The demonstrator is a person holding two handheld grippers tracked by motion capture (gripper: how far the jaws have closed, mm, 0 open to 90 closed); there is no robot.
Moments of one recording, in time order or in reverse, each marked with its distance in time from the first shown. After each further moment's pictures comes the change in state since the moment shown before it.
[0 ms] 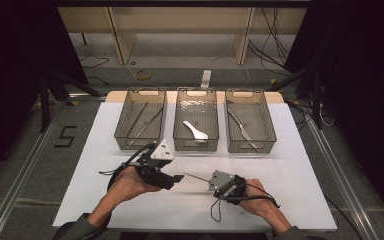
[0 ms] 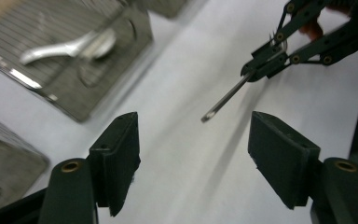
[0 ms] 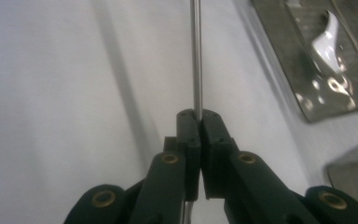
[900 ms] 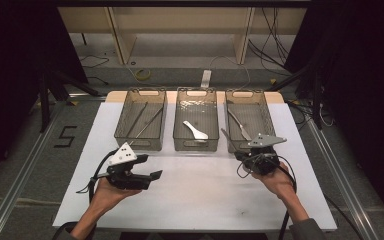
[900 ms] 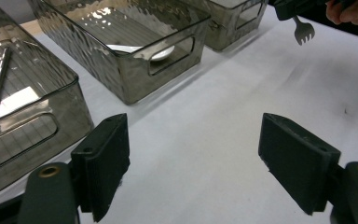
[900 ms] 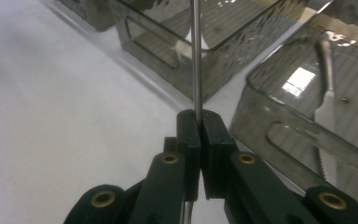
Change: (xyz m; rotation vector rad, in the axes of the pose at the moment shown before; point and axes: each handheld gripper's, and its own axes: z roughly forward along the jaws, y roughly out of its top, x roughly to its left) left arm 0.026 -0.066 -0.031 -0.227 0.060 -0.237; right arm -0.089 -0.040 -0.040 -0.175 -0.027 0.560
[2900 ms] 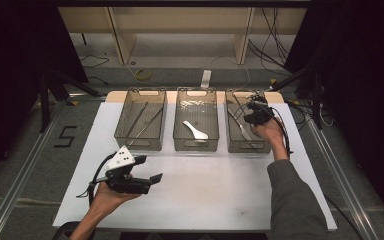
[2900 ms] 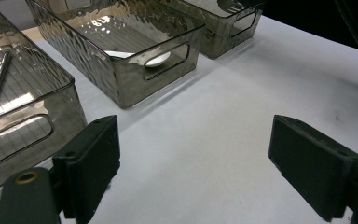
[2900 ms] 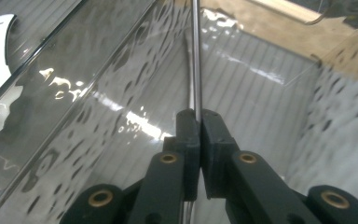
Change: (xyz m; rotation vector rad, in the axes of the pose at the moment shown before) left arm -0.009 -0.004 -0.003 -0.029 0.000 0.010; right arm -0.117 0.074 0.084 0.264 -0.244 0.180
